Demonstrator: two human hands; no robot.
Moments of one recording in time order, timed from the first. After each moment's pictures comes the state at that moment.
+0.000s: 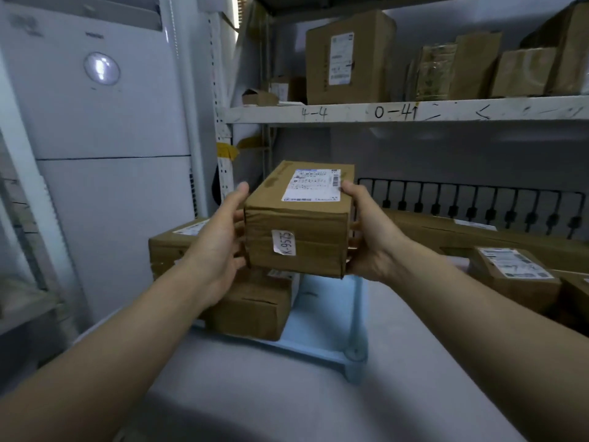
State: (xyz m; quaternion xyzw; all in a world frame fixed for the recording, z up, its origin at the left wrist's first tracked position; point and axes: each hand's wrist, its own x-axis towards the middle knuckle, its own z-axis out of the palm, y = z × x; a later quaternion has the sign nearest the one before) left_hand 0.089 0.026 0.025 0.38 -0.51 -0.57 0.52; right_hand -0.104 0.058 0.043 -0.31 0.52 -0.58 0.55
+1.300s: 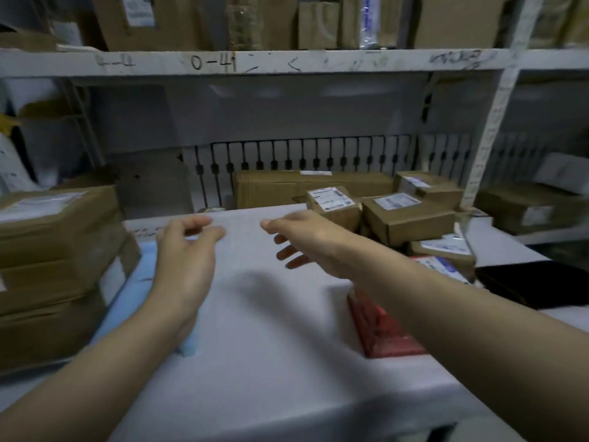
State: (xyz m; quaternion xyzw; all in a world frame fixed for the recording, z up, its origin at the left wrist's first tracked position) left_hand -0.094 0.094 -0.037 0.41 -0.65 -0.43 0.48; right_hand -0.255 0.157 -0.022 -0.43 0.72 -0.45 0.32
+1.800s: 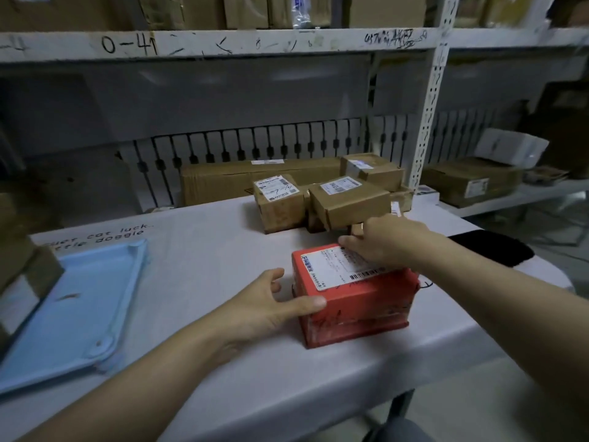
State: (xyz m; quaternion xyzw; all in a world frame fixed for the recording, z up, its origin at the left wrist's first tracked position) left_hand -0.186 0.167 -0.085 0.29 -0.78 -0.56 0.03; right_hand -0.379 0.276 -0.042 -0.36 0.93 -0.02 0.05
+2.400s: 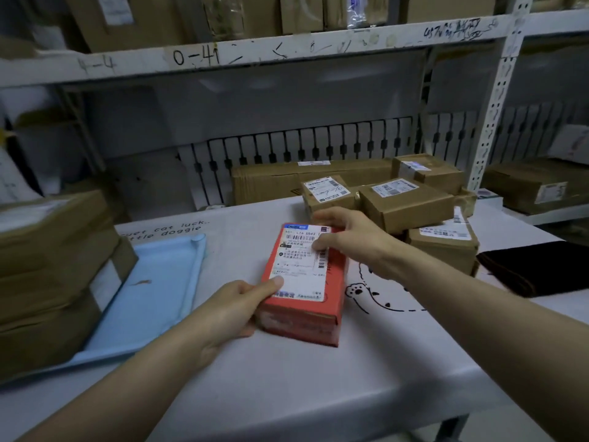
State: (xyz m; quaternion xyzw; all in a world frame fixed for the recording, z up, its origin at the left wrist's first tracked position) left_hand -0.118 0.120 -0.075 0.43 -0.70 -0.57 0.11; right_hand -0.320 0.195 -0.051 -0.42 0.71 -0.49 0.28
